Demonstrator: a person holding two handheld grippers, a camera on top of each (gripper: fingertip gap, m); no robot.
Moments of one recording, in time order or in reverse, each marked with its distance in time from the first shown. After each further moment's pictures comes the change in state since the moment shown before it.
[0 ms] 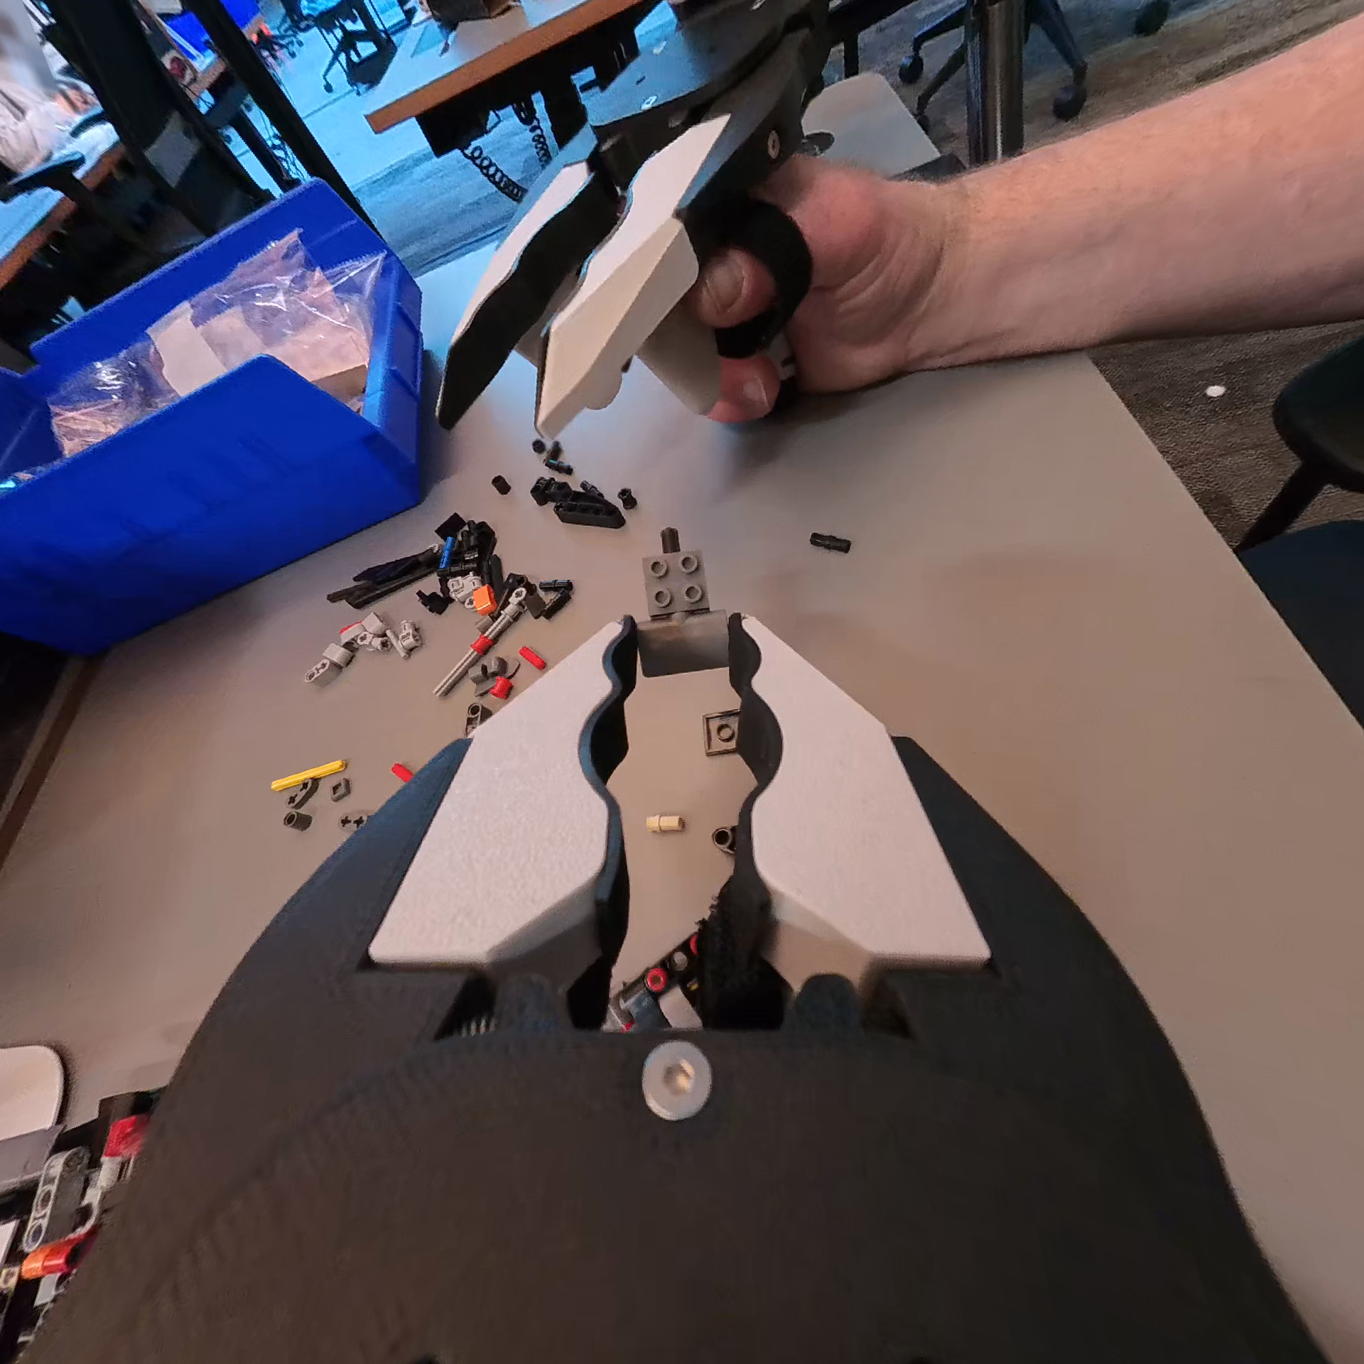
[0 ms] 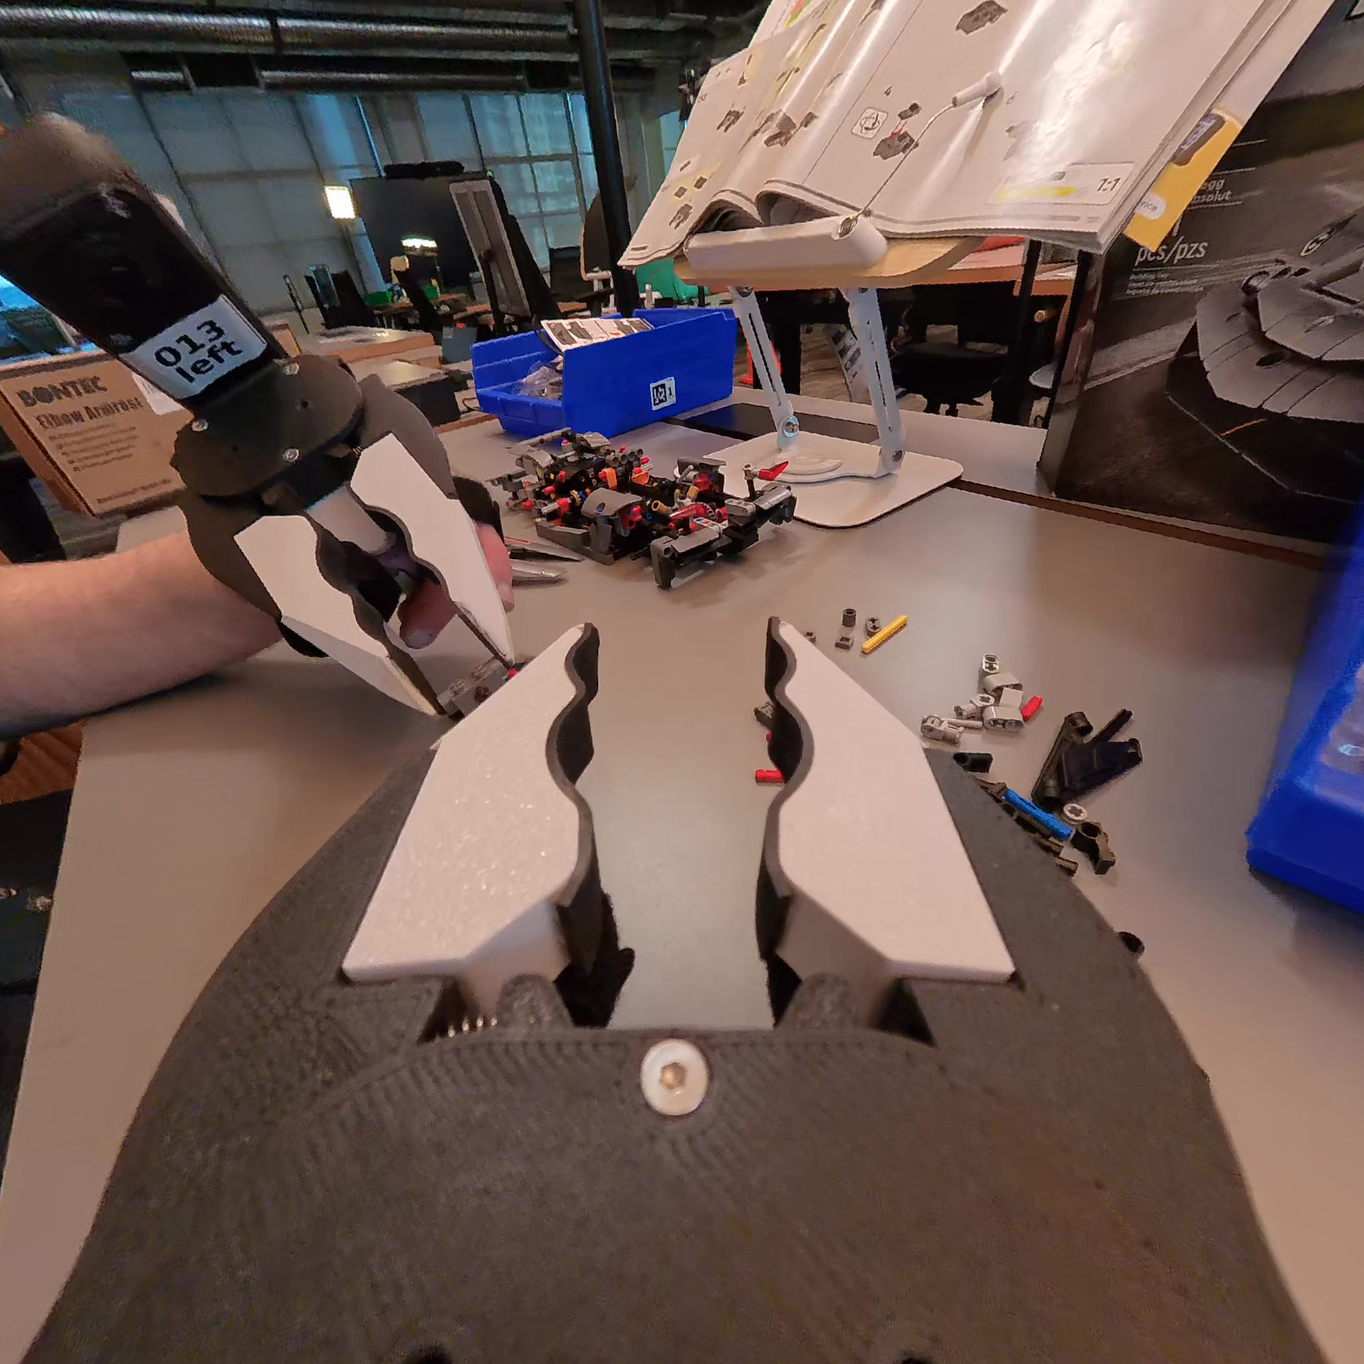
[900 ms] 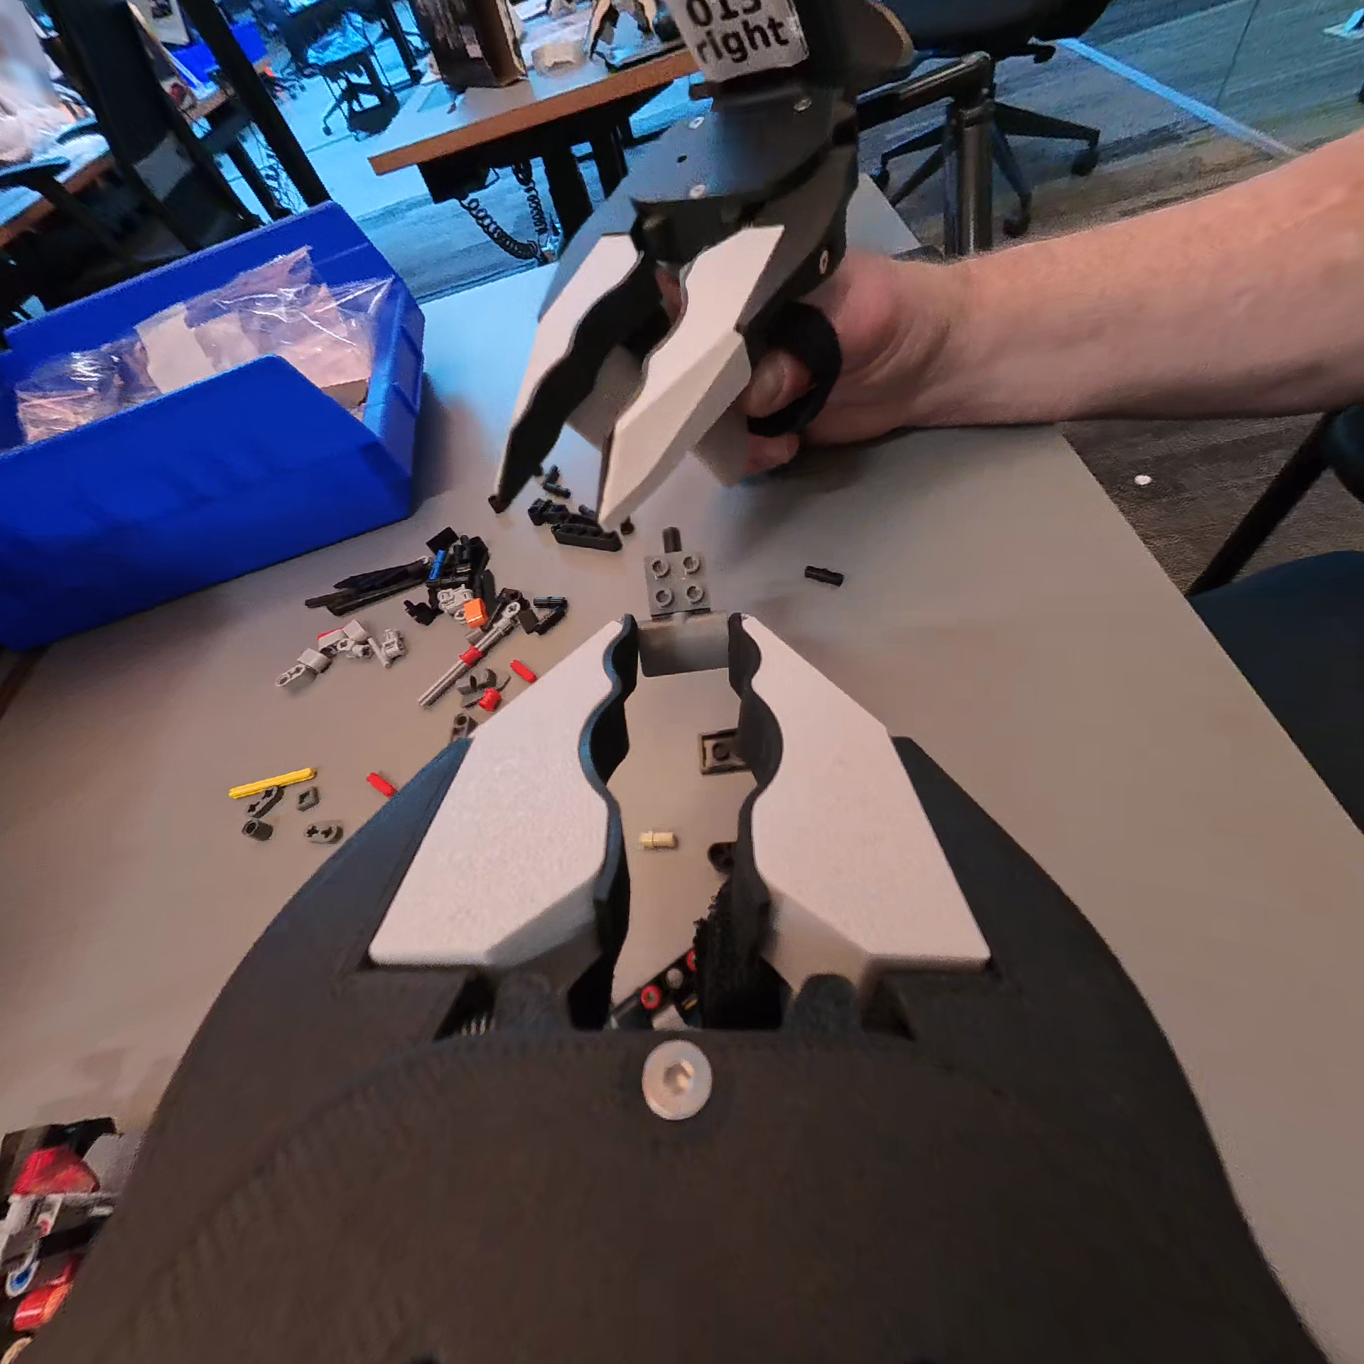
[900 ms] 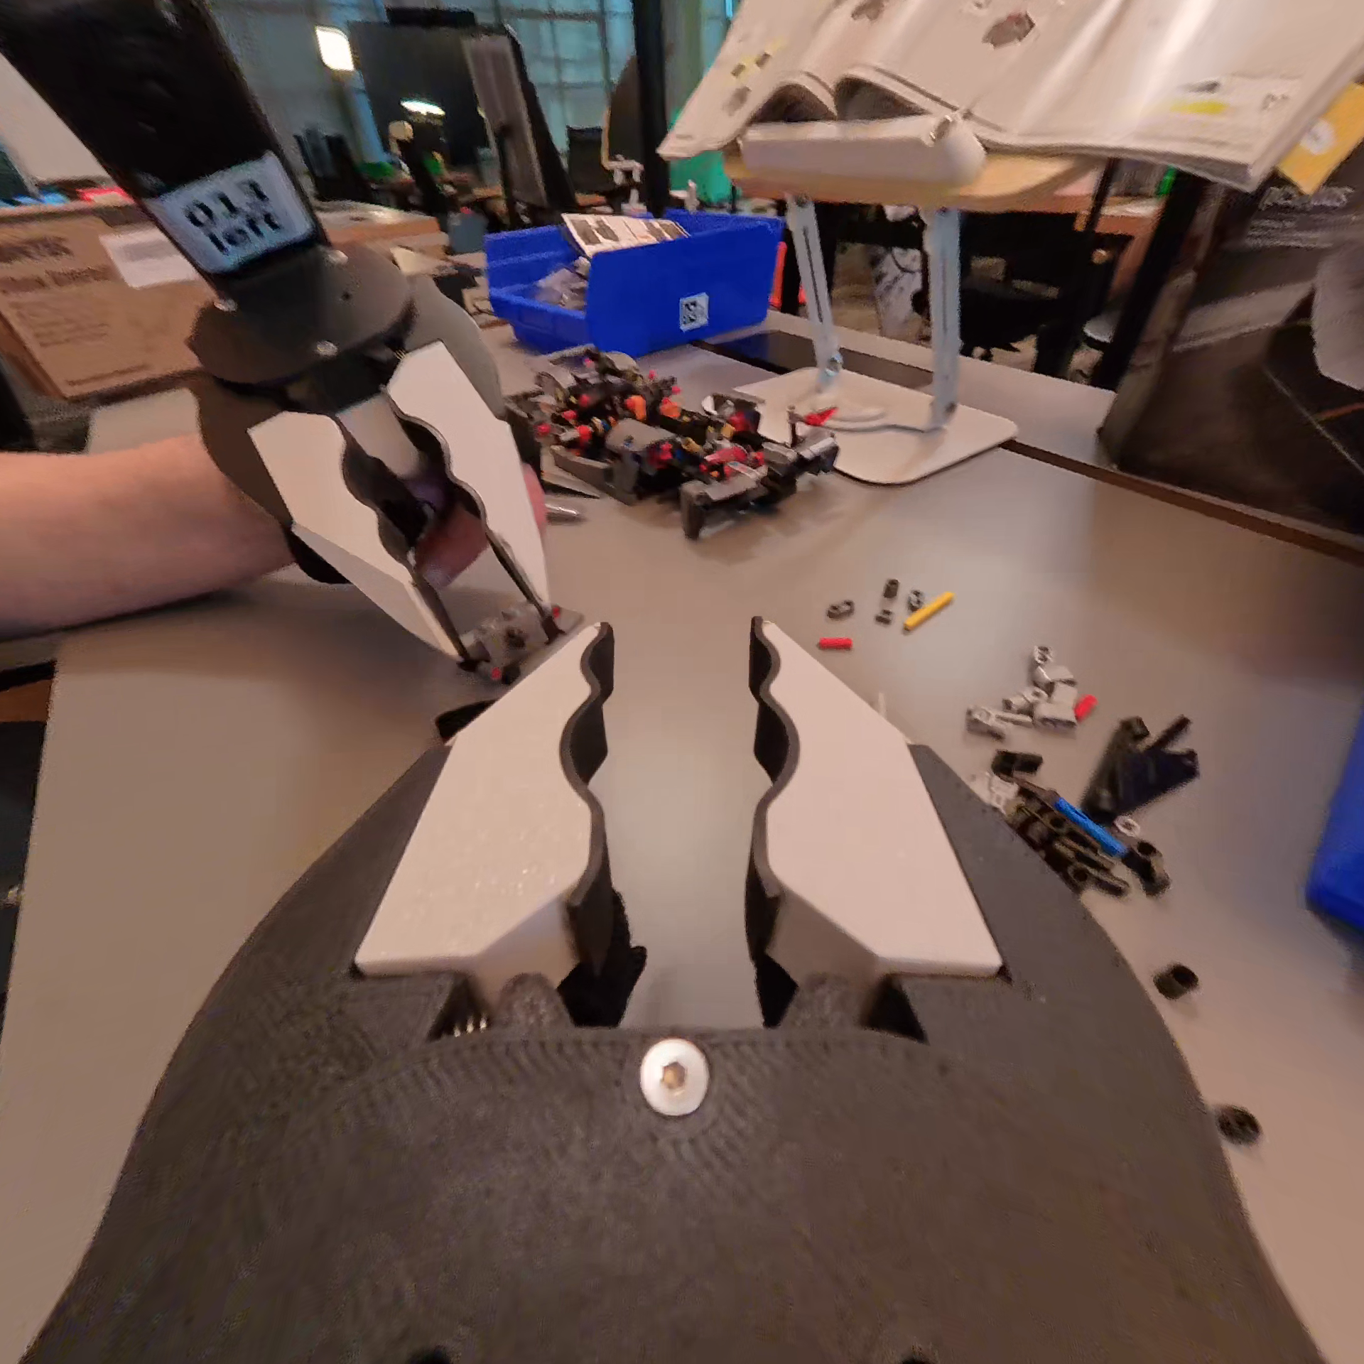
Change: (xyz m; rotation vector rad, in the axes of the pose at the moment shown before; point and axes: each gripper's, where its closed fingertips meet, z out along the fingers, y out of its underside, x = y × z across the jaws) left arm -0.005 -0.004 -0.003 0.077 0.035 -0.084; right arm -0.017 0.016 0.013 -0.112 -0.025 -0.077
